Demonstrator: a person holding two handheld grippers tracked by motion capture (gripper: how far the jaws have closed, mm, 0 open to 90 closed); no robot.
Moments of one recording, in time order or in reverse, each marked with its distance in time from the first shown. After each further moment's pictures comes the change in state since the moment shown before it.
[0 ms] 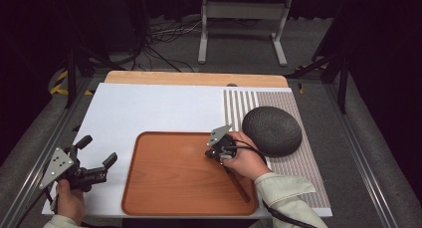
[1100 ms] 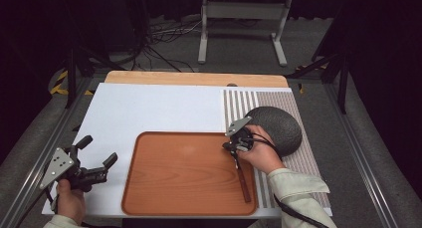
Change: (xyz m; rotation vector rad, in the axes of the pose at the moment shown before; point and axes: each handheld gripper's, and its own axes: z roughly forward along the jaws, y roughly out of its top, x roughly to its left) left arm 0.000 0.000 0.000 0.001 -0.001 0.001; right arm -0.030 -0.034 -0.027 0.040 -0.088 0.129
